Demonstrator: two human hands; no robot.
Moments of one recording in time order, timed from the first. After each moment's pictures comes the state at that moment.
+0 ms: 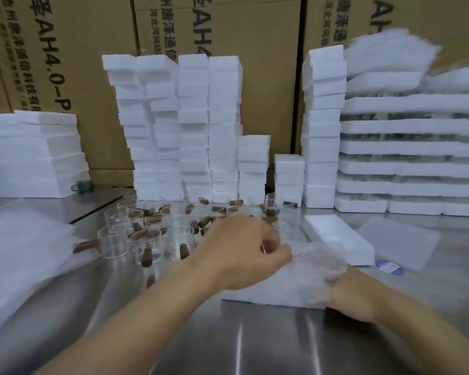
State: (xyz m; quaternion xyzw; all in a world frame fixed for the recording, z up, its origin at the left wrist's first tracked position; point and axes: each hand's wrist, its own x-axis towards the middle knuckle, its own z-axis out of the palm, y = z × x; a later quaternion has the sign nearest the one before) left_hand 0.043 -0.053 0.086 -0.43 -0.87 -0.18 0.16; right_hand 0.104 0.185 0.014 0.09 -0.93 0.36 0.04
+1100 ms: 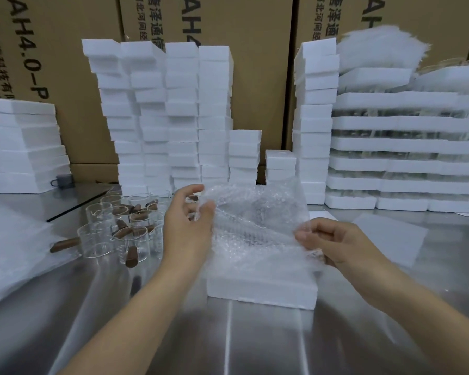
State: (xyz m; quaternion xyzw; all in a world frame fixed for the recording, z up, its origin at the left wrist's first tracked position) left_hand -0.014 -0.063 0.042 -0.16 -0.64 -0.73 0.17; right_hand 0.107 0.171 0.047 -0.01 -0.76 0.62 0.18
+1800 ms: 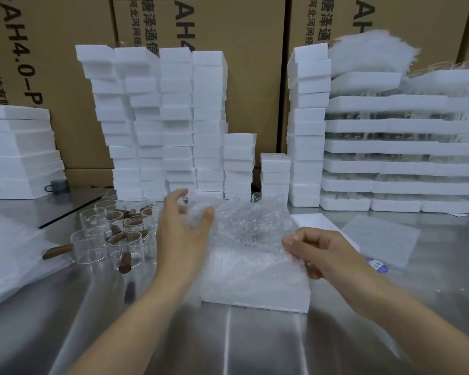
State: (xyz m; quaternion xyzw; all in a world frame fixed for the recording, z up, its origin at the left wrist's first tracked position) left_hand -0.003 -0.063 0.045 -0.14 -0.74 -0.63 0.21; right_hand 0.108 0.162 0.042 0.01 -0.77 0.62 0.15
